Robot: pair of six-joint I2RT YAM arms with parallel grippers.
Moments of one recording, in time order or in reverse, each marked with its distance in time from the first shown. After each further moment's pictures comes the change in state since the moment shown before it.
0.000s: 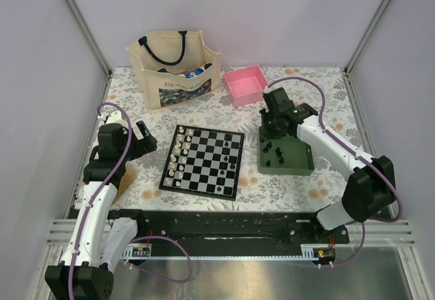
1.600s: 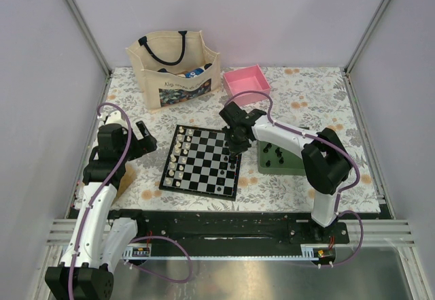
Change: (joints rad) left arm 0.000 -0.008 0.000 0.000 0.000 0.000; right arm 0.282 0.371 0.166 0.040 -0.054 0.061
